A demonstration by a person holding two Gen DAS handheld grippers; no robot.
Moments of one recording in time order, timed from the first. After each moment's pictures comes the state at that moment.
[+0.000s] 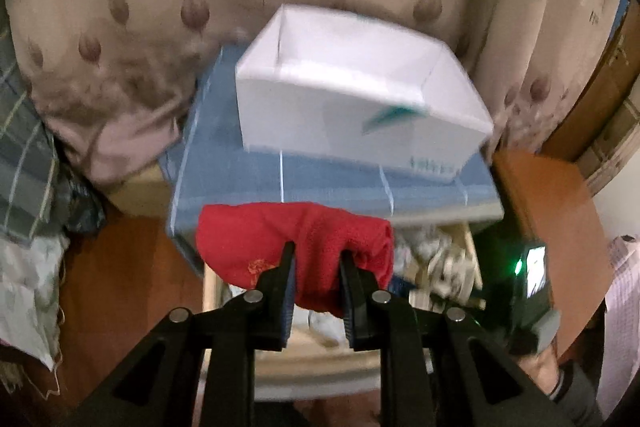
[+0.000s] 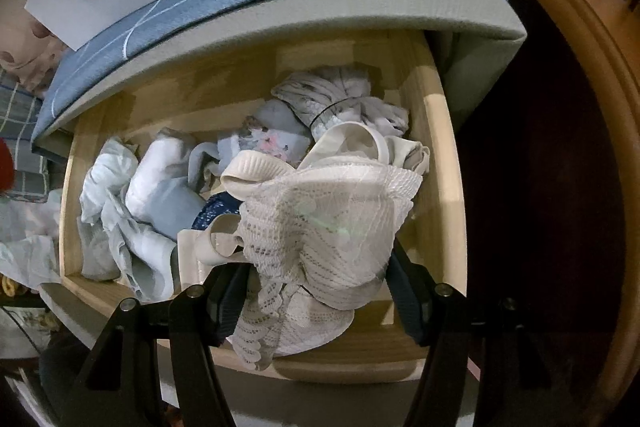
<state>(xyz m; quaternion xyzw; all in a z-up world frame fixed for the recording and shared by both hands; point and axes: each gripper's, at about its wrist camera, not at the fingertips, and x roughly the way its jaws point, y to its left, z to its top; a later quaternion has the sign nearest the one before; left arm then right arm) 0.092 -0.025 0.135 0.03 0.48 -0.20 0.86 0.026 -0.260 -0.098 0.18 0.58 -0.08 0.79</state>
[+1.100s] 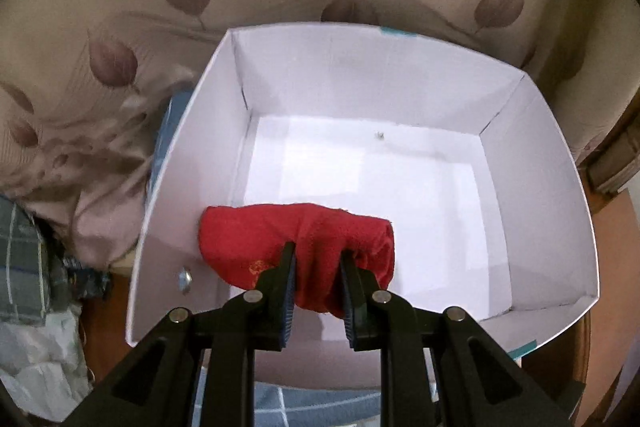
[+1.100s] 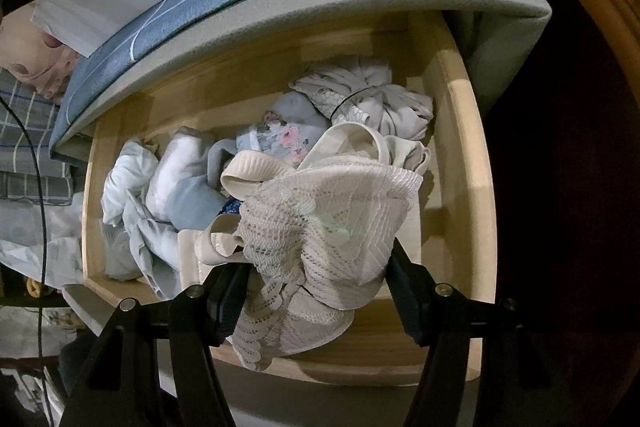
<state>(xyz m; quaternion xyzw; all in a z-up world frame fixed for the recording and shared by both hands) 0.294 -0.128 0.076 0.10 0.52 -0.18 0.83 0.023 -0.277 -0.100 0.22 0.59 -0.04 0.78</state>
